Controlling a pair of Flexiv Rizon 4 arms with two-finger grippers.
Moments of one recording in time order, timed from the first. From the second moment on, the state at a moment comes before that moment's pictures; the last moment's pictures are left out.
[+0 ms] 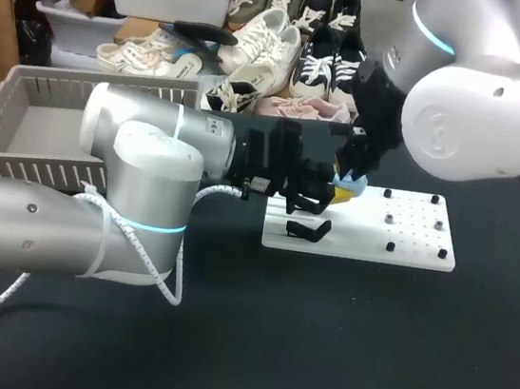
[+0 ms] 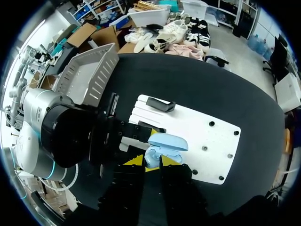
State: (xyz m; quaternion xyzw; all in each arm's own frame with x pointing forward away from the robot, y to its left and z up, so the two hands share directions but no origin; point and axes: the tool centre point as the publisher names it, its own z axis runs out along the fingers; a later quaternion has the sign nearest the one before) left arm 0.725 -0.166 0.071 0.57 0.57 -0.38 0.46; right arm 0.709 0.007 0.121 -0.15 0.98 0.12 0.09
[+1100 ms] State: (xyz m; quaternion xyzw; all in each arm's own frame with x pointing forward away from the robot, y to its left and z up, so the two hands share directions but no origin) left arm 0.725 -0.167 0.071 0.57 0.57 -0.38 0.46; right arm 0.715 0.004 0.119 -0.14 0.98 0.11 0.09
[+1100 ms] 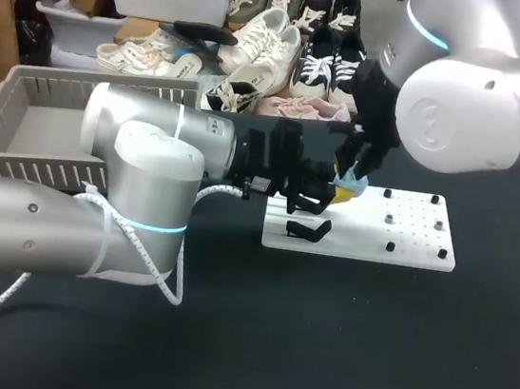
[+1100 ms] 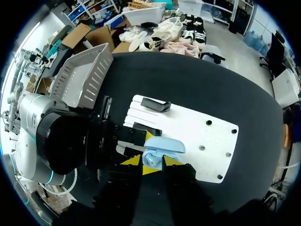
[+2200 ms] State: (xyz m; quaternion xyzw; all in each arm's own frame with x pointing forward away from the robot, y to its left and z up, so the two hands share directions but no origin) left arm 0.725 -0.166 0.071 0.57 0.57 -0.38 0.46; right arm 0.760 -0.030 0.138 -0.04 0.99 0.08 0.14
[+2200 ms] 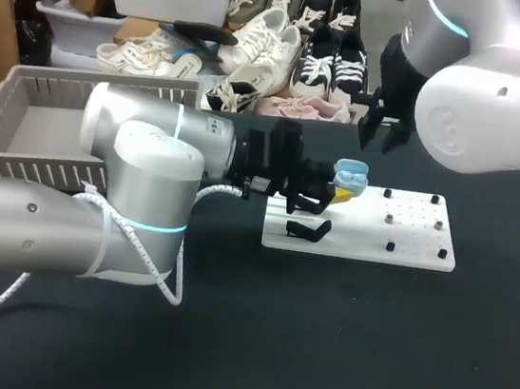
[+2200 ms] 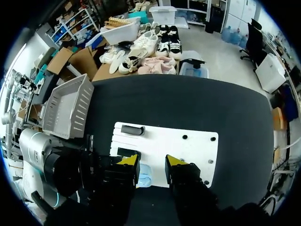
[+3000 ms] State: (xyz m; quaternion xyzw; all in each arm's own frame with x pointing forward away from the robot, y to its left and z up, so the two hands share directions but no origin) left arm 0.725 -0.166 0.071 0.57 0.57 -0.38 0.46; right arm 0.763 -0.018 0.105 -0.03 0.99 0.07 0.08
